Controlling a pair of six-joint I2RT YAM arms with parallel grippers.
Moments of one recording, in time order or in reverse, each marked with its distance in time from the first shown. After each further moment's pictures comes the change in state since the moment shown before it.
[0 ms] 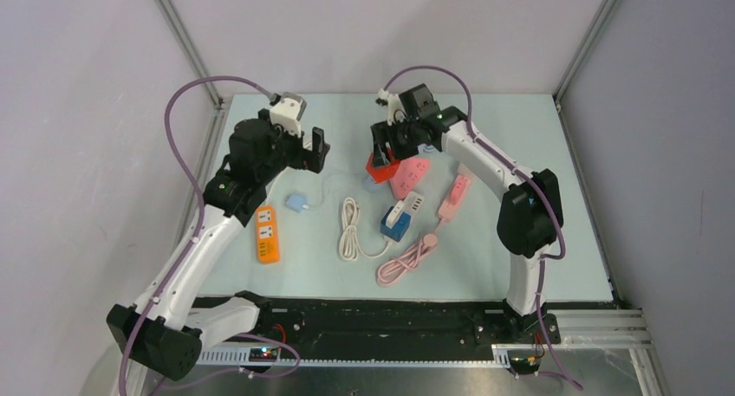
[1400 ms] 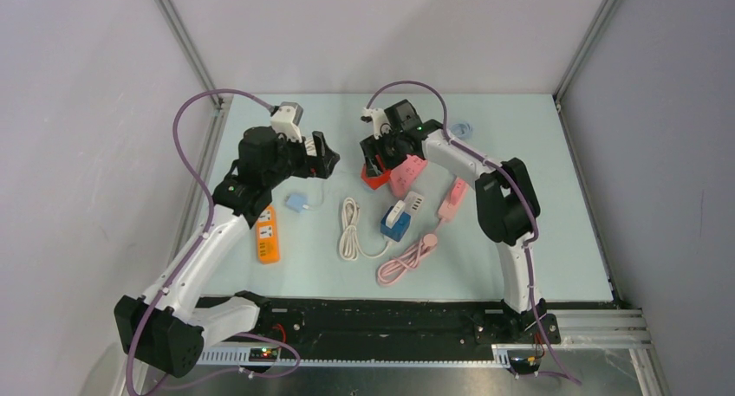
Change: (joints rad) left arm 0.022 0.021 -0.136 0.064 0.098 -0.317; right arm 0.026 0.152 -0.098 0.203 0.047 -0.175
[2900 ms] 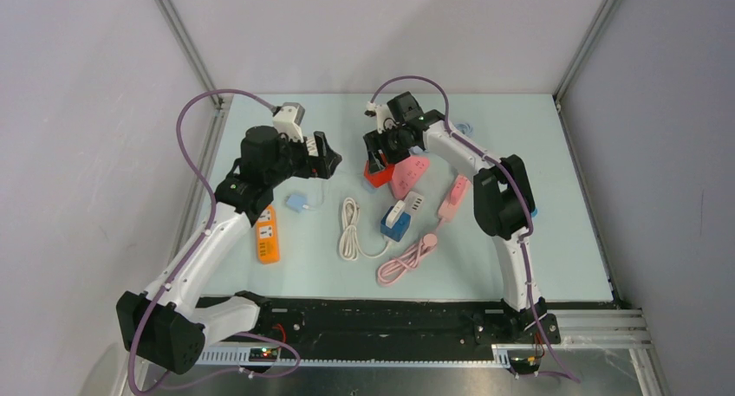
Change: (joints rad) left arm 0.003 0.019 0.000 0.000 0.024 -0.017; right arm -0.033 0.069 0.139 -0.144 -0.046 0.024
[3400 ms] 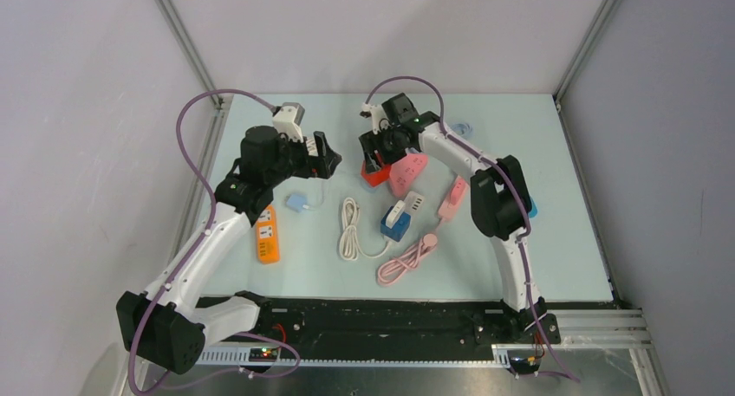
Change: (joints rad) left arm 0.002 0.000 0.000 0.000 0.002 0.000; right arm 0.022 0.011 0.011 0.022 0.035 -0.003
